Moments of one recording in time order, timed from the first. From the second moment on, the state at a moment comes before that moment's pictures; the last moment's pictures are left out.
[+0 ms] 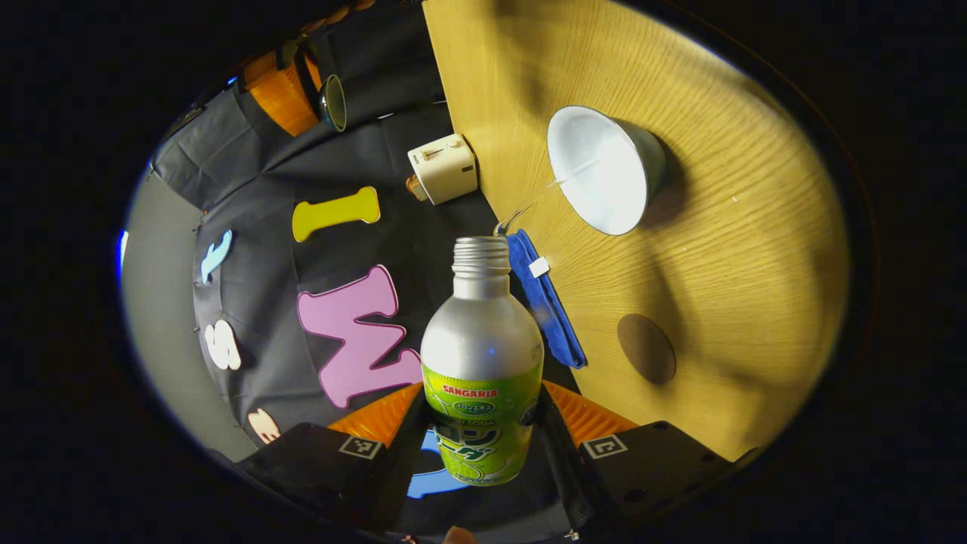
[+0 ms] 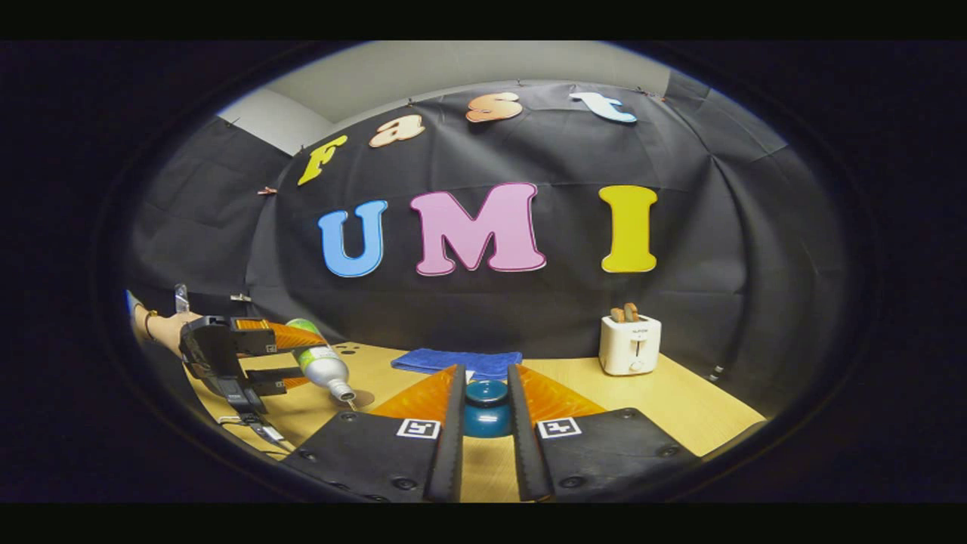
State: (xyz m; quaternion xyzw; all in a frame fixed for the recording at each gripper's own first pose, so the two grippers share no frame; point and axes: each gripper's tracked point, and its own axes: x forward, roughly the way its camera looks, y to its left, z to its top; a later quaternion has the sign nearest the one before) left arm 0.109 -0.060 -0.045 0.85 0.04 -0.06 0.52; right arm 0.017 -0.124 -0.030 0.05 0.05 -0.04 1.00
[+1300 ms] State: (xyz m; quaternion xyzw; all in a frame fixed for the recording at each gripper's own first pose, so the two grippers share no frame) left arm 0.119 -0.089 -0.008 0.94 -0.02 -0.06 0.33; right arm 0.015 -0.123 -0.025 0.06 0.05 -0.03 1.00
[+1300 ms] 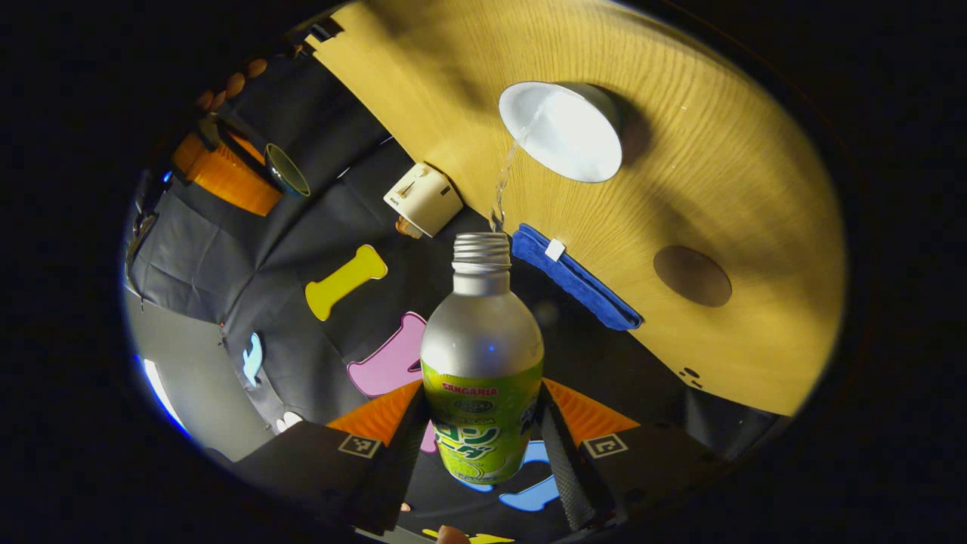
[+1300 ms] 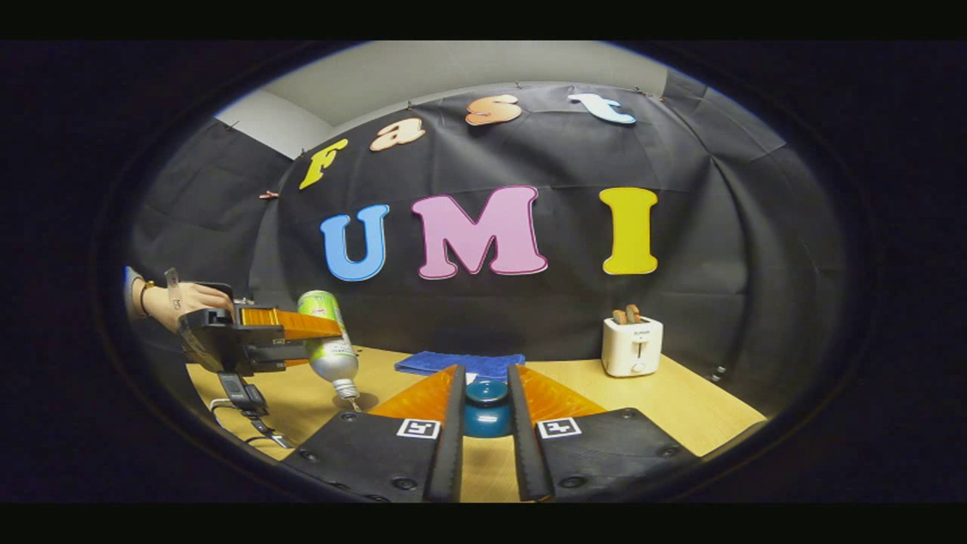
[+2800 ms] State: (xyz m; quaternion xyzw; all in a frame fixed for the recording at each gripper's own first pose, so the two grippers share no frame) left arm 0.109 -0.110 -0.068 0.22 0.07 -0.10 0.97; right arm 0.021 -0.105 -0.031 0.05 0.05 -0.01 1.00
